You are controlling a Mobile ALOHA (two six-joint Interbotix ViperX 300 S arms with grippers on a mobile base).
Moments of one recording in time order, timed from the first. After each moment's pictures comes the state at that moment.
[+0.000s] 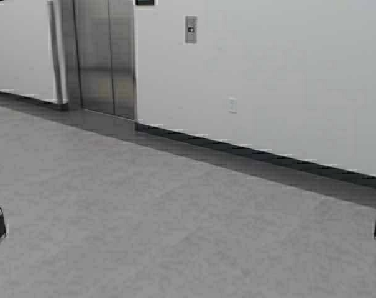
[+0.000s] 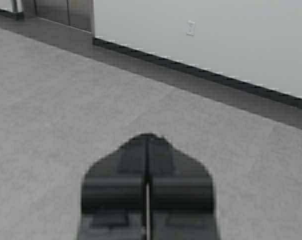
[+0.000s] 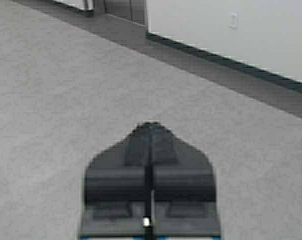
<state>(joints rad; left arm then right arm) -0.04 -0.59 1.11 0.09 -0.49 -0.14 0.13 -0.57 1.07 -0.15 -0.45 0.20</state>
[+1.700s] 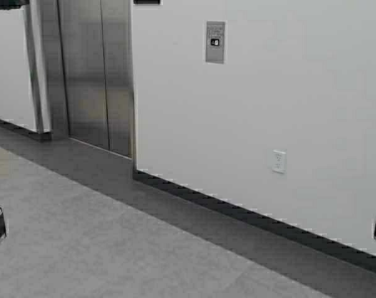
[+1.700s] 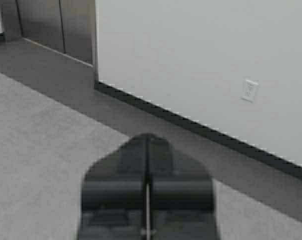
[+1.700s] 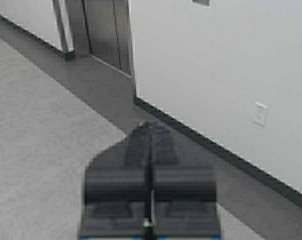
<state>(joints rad) -0.06 -0.55 1.11 0.09 -0.49 -0.14 0.13 -0.60 1.07 -0.15 -0.44 0.20</state>
